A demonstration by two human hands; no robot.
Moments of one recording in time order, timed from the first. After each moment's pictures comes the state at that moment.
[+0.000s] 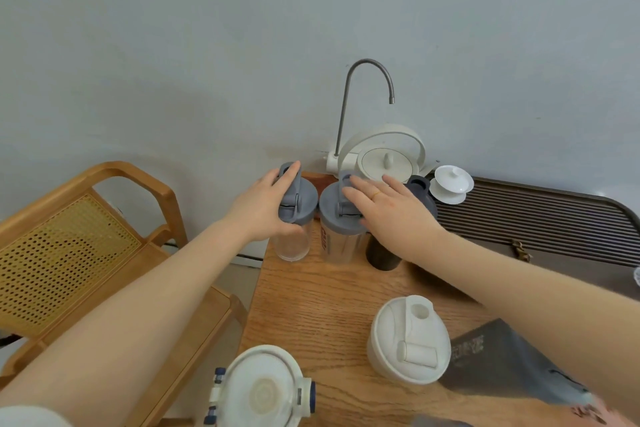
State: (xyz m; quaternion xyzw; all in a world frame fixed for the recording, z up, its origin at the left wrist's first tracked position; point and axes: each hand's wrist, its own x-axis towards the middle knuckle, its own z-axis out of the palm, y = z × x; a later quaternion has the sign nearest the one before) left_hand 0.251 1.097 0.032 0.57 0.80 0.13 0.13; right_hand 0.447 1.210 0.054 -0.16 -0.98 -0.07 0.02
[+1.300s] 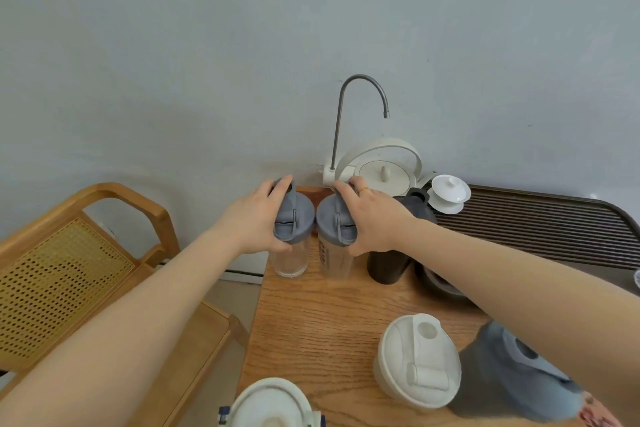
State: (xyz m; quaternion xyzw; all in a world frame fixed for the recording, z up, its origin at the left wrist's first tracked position) left_hand 0.241 1.102 0.053 0.60 0.79 0.04 0.11; right_hand 0.408 1.231 0.053 -0.22 -0.97 0.03 -0.06
